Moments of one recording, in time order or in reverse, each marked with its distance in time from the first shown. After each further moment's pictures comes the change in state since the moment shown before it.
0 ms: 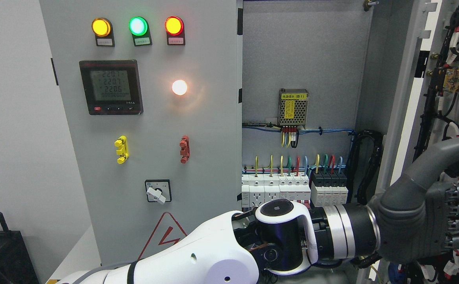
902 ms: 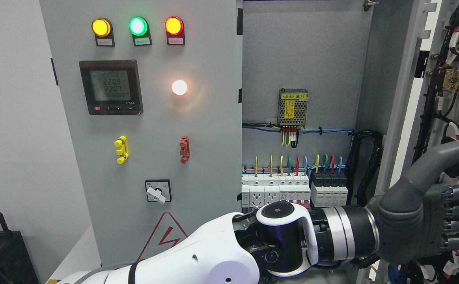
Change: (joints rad) left arm 0.002 0.000 -0.009 0.009 -0.005 -0.002 0.008; right arm 0.000 0.000 0.000 0.000 0.000 0.000 0.000
